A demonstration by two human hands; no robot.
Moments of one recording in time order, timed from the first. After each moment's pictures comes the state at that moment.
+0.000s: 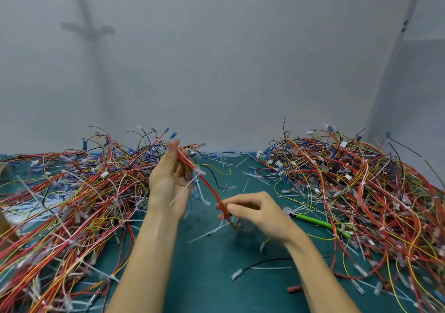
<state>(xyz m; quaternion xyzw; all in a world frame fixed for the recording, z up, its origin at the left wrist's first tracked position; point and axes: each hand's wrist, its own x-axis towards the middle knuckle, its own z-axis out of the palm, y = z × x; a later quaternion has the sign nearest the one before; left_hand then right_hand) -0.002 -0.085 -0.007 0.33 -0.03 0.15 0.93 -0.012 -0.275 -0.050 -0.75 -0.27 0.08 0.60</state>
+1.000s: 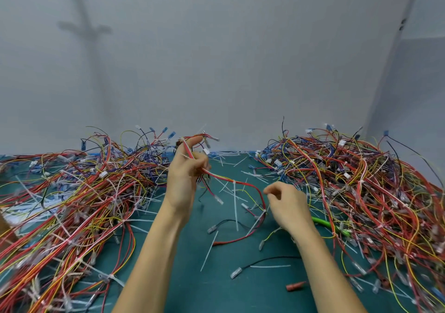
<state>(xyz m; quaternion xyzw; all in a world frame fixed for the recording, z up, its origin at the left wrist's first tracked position) -0.004 -0.102 -0.008 0.57 -0.12 0.17 0.79 0.012 -0.307 -0.062 -0.92 0.03 -0.12 0.37</state>
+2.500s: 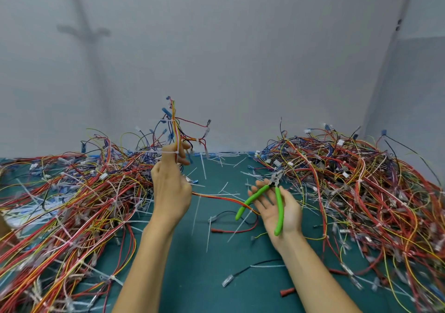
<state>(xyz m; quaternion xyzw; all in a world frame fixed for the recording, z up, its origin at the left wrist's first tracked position) 0.001 -0.076 -0.030 0.81 -0.09 0.41 0.41 0.009 -0.284 -0.084 -0.29 0.04 -0.02 0.96</state>
